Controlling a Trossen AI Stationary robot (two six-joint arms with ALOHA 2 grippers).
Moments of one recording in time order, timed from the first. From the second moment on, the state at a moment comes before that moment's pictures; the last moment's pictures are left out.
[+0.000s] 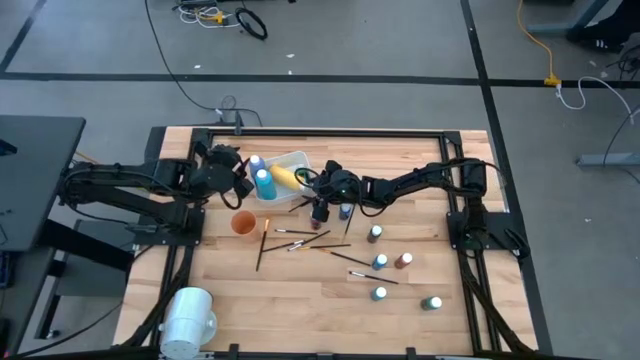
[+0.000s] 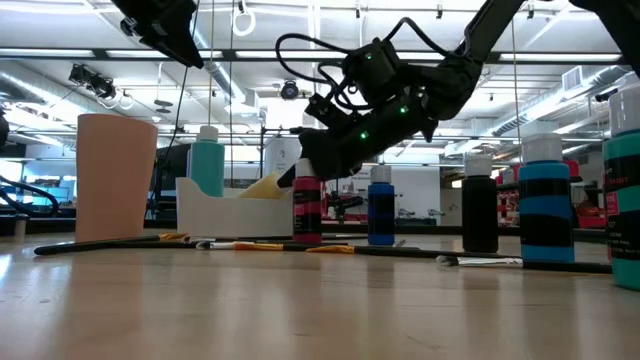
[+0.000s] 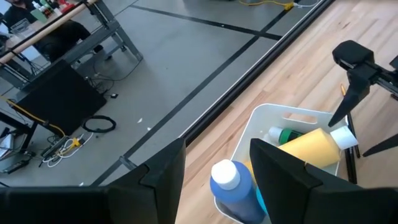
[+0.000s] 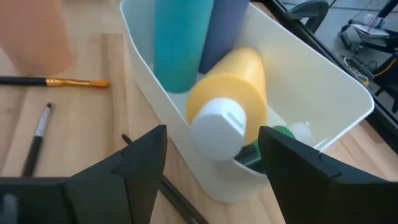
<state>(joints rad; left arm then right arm) -0.03 0.93 0.98 -0.83 -0.92 -0.31 -0.16 1.98 1.02 0.53 0.17 -0.12</state>
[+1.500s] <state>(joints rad) -0.03 0.93 0.98 -0.81 -0.90 -0.29 -0.19 1.82 1.02 0.41 0.00 -0.04</state>
